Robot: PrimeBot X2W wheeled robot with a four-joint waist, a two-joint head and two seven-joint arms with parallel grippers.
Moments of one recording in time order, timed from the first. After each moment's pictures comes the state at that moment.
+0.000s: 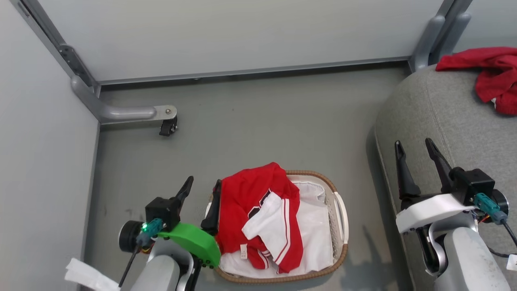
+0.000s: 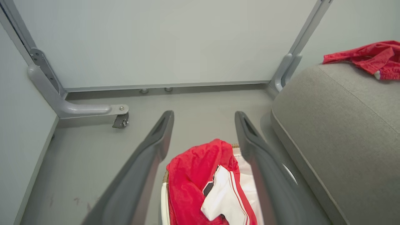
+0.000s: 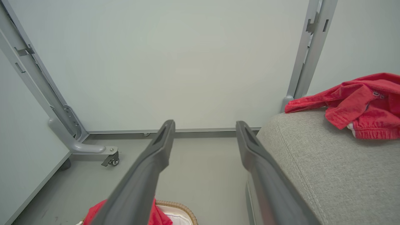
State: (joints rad) left arm -0.27 0.05 -0.35 0.54 -0.34 -0.13 -0.26; right arm -0.23 -0.05 -0.05 0.28 0.14 0.13 -0.26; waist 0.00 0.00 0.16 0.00
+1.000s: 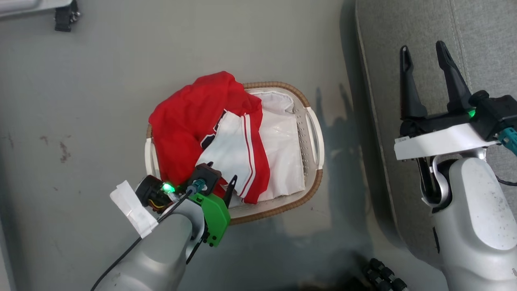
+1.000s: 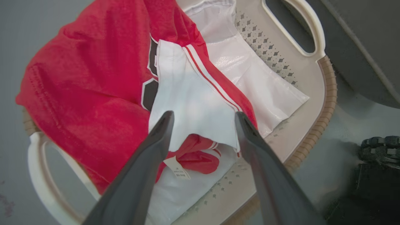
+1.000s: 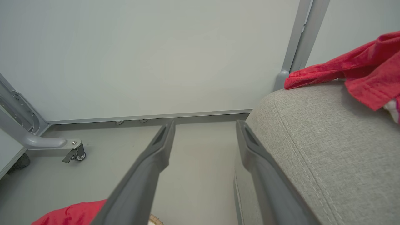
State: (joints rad) left arm -0.70 0.05 -0.87 1.10 -0.43 -0.13 -0.26; right arm -0.48 -0.05 -0.02 0.15 0.19 0.13 -0.26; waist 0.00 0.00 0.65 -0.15
